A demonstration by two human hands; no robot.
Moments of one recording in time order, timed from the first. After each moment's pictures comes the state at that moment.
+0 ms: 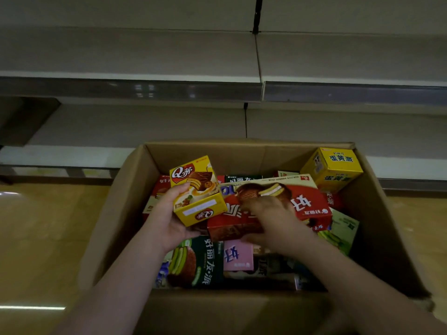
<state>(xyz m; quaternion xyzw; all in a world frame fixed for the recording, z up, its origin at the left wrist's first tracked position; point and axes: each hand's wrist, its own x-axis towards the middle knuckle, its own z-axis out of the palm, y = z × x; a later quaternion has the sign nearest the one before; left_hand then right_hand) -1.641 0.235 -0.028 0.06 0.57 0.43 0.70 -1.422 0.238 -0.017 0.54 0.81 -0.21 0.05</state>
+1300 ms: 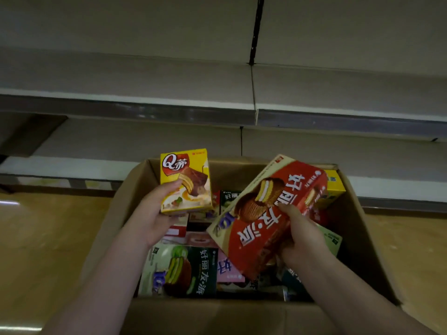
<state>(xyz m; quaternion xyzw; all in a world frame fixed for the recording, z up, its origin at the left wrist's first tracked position) -1.656 0.241 0.020 0.19 0.52 0.50 0.66 -1.411 0.228 0.021 0.64 0.05 -0.62 -0.46</state>
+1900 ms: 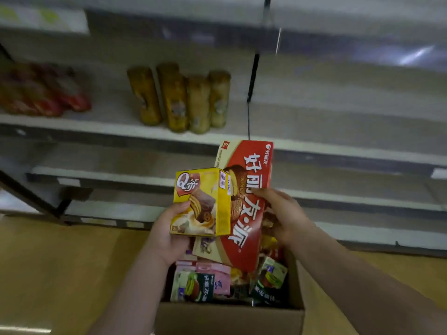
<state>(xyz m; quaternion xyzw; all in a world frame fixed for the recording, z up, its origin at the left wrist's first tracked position) -1.640 0.208 0.374 0.15 0.36 0.54 0.74 -1.426 0.248 0.422 0.61 0.25 -0.65 -0.37</state>
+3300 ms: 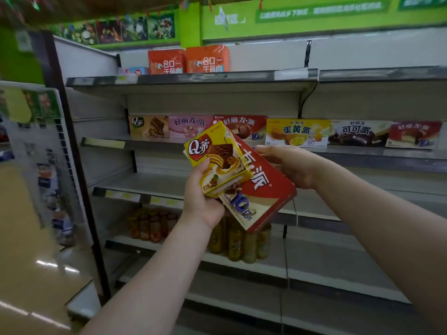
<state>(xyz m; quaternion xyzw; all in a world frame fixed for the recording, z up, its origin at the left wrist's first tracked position) -1.687 0.155 0.805 0.28 0.20 0.74 0.58 -1.515 0.229 0.877 0.41 0.66 -0.55 -0.32</state>
